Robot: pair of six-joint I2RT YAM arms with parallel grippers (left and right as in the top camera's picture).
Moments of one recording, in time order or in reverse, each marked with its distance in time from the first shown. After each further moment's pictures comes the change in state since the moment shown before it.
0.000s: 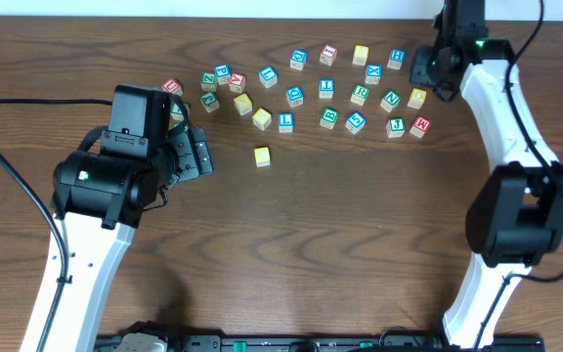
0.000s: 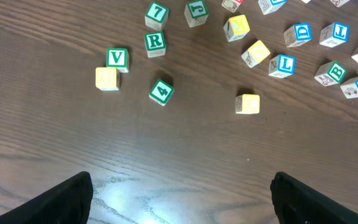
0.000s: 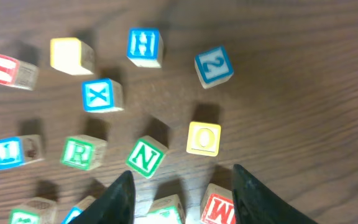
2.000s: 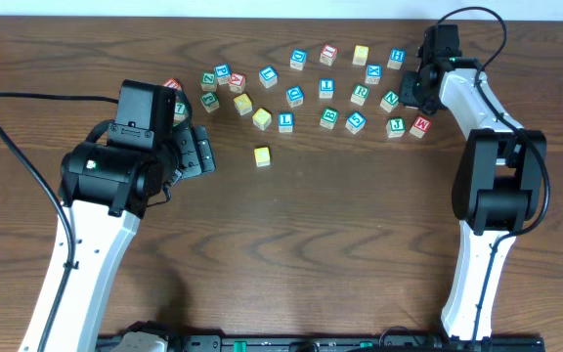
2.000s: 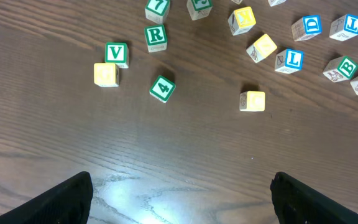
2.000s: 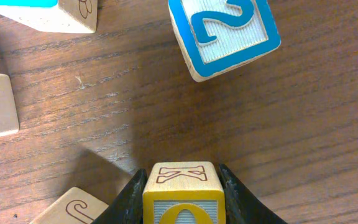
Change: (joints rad) left arm 0.000 0.038 0.000 0.001 0.000 0.000; right arm -0.019 0.236 0.000 0.124 0.012 -0.004
